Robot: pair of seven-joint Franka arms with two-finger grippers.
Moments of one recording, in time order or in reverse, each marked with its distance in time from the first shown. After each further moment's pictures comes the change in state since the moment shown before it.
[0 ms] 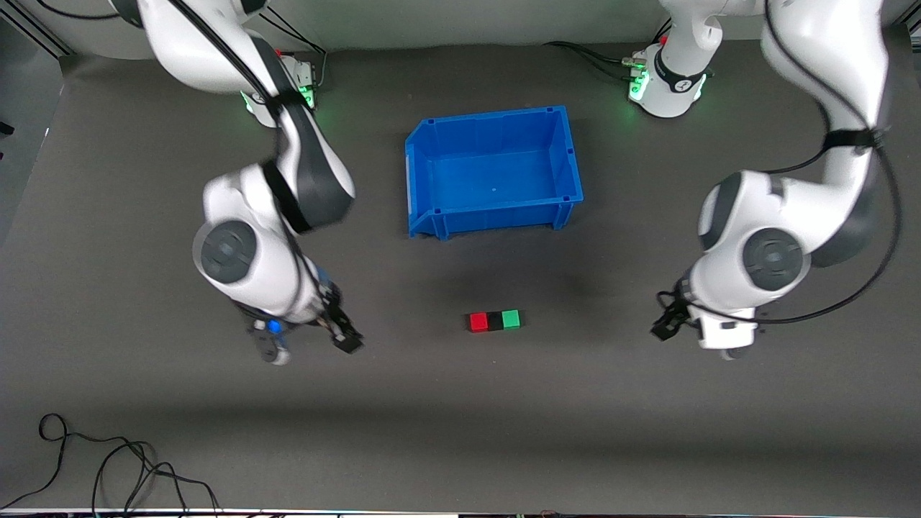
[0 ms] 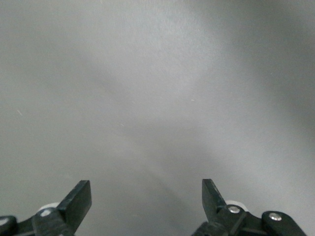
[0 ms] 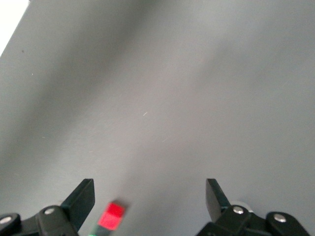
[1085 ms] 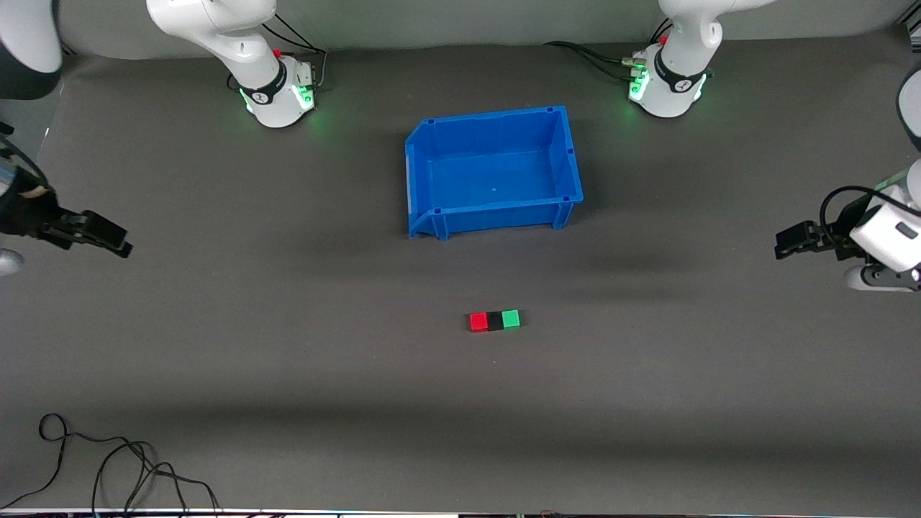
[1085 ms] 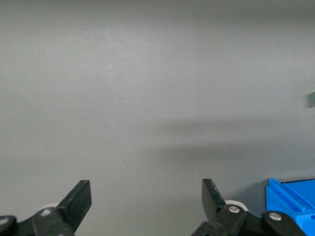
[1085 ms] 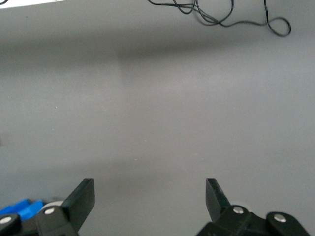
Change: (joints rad) left arm 0.239 -0.295 -0.006 -0.035 -0.109 -0.196 1.032; right arm -0.564 -0.480 0.240 -0.270 -0.190 -0.109 -1.100
